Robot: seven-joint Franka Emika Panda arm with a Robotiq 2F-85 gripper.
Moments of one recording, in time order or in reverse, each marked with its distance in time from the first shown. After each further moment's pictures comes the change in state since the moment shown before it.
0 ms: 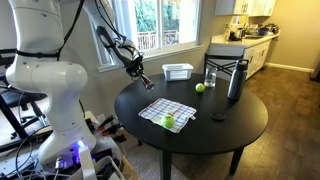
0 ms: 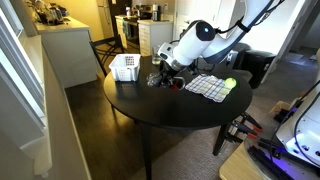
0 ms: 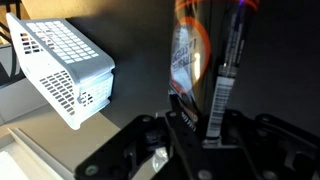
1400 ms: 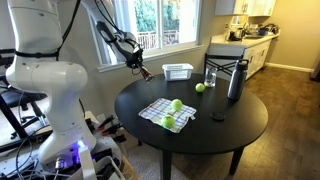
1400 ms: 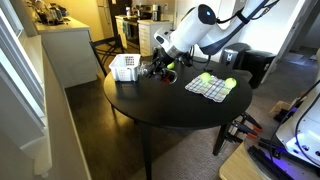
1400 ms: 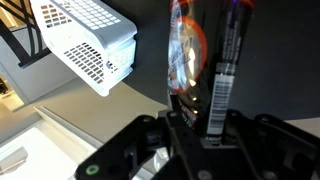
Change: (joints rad) arm 0.000 -0.044 -0.011 0.063 -0.006 0.090 0.051
